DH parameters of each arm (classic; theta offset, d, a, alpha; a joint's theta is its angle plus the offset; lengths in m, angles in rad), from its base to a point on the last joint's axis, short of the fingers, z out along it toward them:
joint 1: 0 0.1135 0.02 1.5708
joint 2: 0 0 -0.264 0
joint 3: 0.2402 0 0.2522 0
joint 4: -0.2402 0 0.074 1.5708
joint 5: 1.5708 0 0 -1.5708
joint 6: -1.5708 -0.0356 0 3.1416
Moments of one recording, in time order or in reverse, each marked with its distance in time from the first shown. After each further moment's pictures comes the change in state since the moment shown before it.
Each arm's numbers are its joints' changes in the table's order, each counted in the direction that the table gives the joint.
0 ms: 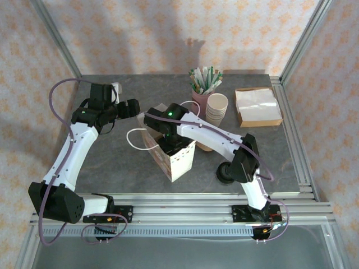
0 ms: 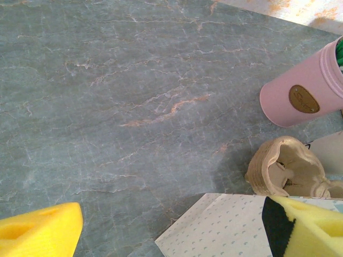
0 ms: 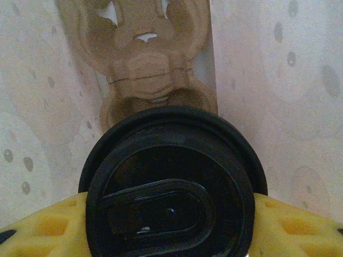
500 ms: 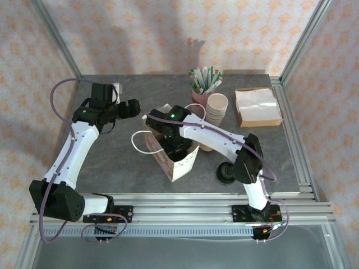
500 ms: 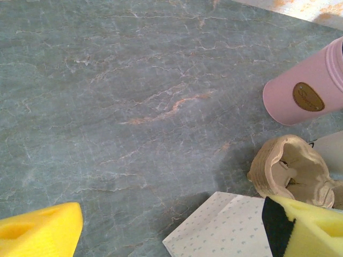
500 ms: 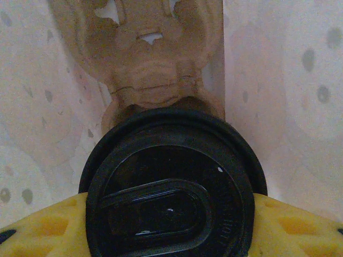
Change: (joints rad) left arm 0.000 -0.015 0.000 0.000 0.000 0.000; right arm -0.004 0.034 -0.089 0.066 -0.016 -0.009
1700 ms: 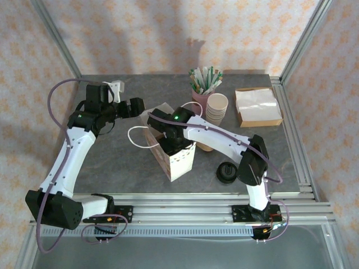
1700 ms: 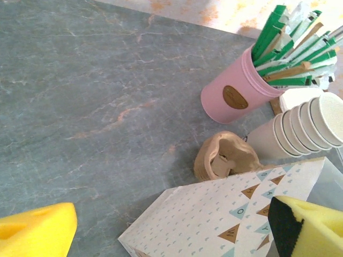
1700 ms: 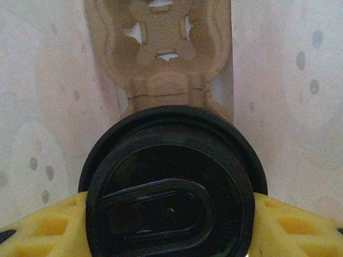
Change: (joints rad) left arm 0.001 0.069 -0.011 0.057 0.199 -0.009; right arm 0.000 0.062 -0.085 0.121 0.005 -0.012
